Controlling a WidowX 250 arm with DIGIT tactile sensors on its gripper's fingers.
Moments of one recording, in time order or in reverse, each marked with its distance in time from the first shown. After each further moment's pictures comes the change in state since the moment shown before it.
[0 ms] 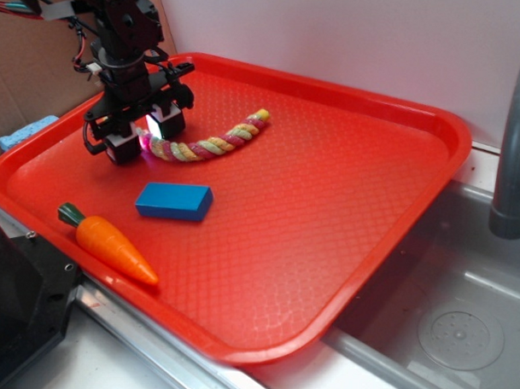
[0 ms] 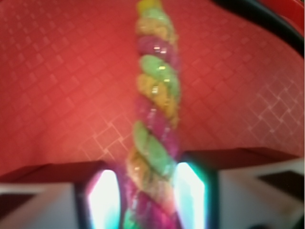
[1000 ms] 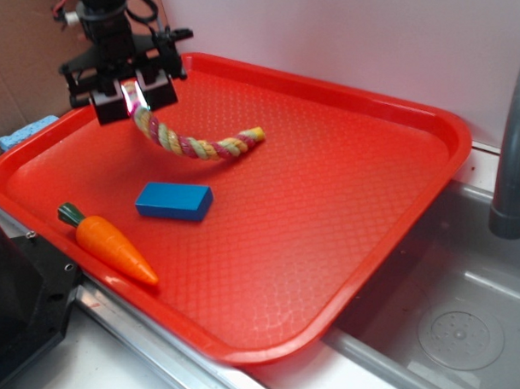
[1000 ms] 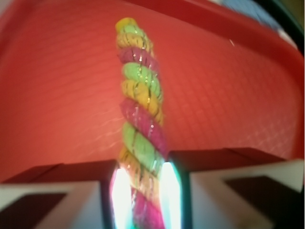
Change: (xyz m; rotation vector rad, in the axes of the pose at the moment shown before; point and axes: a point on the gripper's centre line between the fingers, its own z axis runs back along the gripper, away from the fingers) arm -0.006 -0.003 0.069 -0.084 0.057 -0.395
